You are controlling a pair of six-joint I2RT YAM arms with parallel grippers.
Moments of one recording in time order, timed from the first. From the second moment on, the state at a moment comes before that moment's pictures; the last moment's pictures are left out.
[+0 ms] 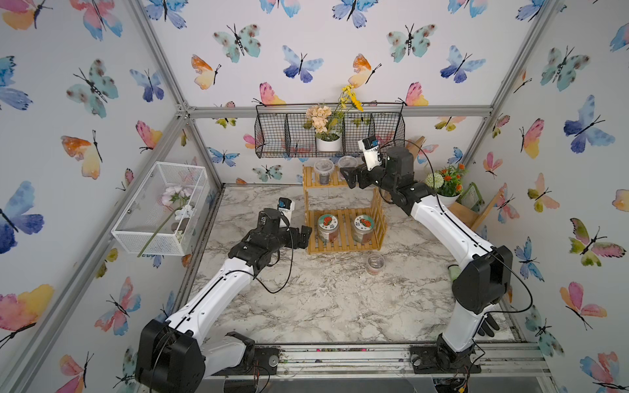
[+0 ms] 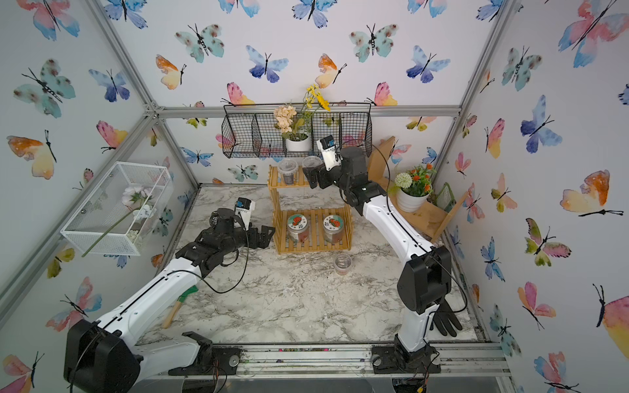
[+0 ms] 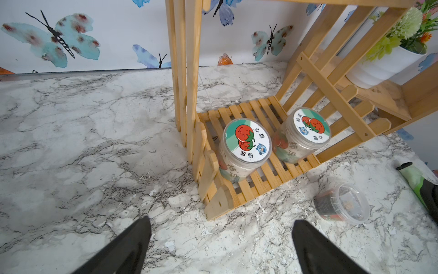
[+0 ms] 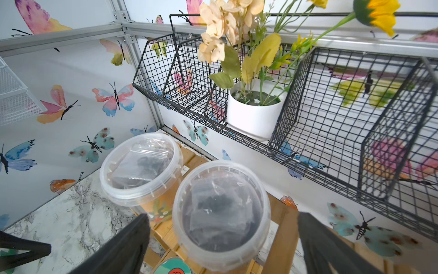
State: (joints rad) left arm -0.41 1.20 0.93 -0.27 0.11 -0.17; right arm 0.49 1.83 1.79 -0.19 -0.24 -0.04
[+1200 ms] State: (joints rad) left arm -0.41 1.20 0.93 -0.27 0.11 -0.17; right arm 0.49 2.00 1.96 -0.23 -0.26 -0.03
